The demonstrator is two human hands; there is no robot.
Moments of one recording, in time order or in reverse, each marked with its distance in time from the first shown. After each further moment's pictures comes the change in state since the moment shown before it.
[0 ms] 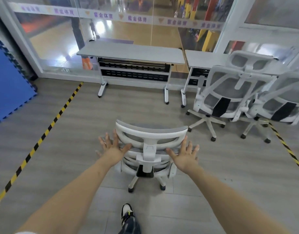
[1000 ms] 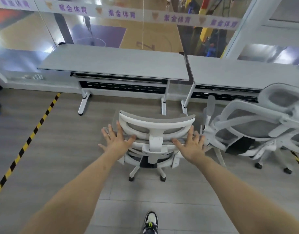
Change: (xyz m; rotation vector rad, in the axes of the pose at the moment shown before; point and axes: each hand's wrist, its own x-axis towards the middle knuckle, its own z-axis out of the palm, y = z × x) left_hand 0.517 0.276 -0.132 0.030 -0.041 -0.015; right_hand 0.538 -0.157 -0.208 -0.005 0.040 0.023
